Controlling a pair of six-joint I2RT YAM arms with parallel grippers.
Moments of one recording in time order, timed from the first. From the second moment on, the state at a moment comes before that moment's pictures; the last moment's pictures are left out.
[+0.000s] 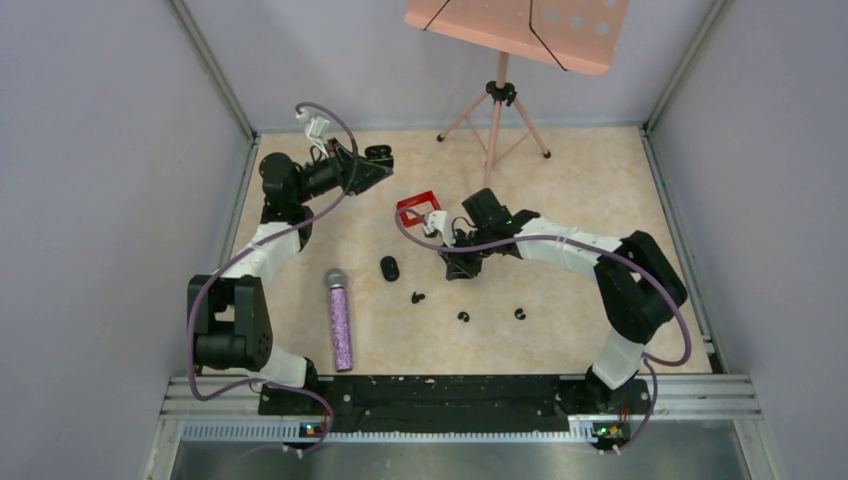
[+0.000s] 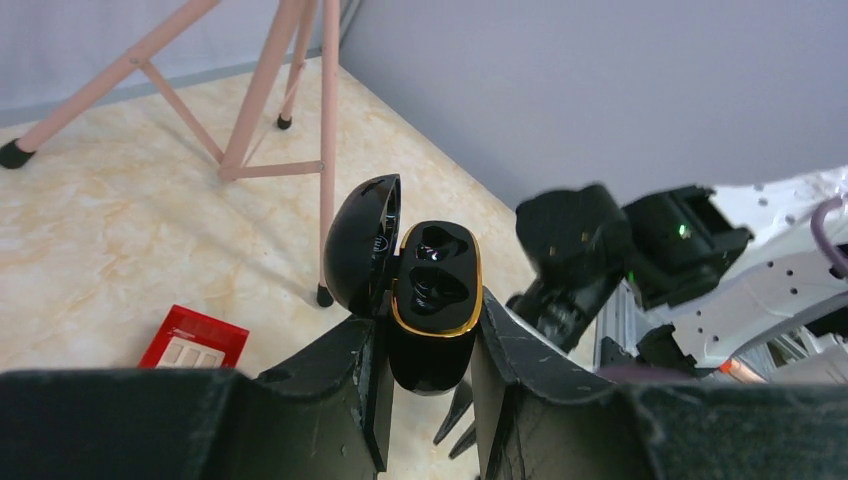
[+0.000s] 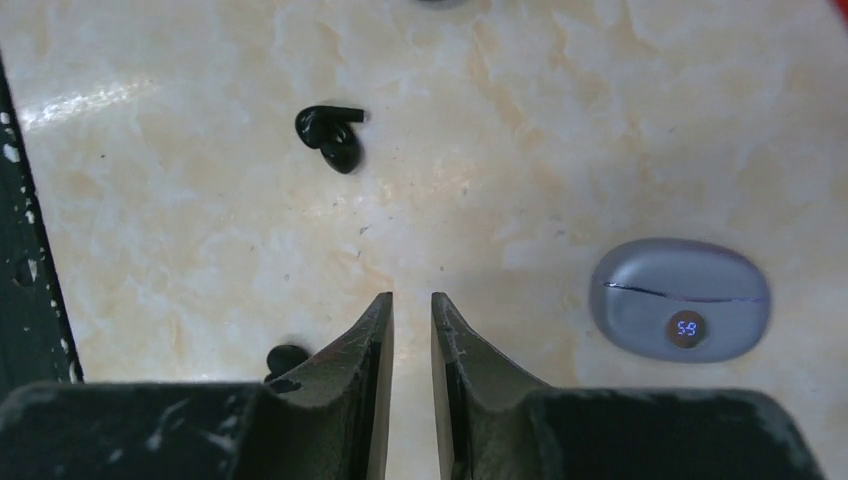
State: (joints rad) left arm -0.06 1.51 0.94 0.81 1.05 -0.76; right arm 0.66 1.70 1.15 -0.43 -0.60 -0.52
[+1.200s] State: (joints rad) left arm 0.05 1.40 0.89 0.64 0.85 -0.76; right arm 0.90 1.85 1.05 -0.07 -0.33 -0.16
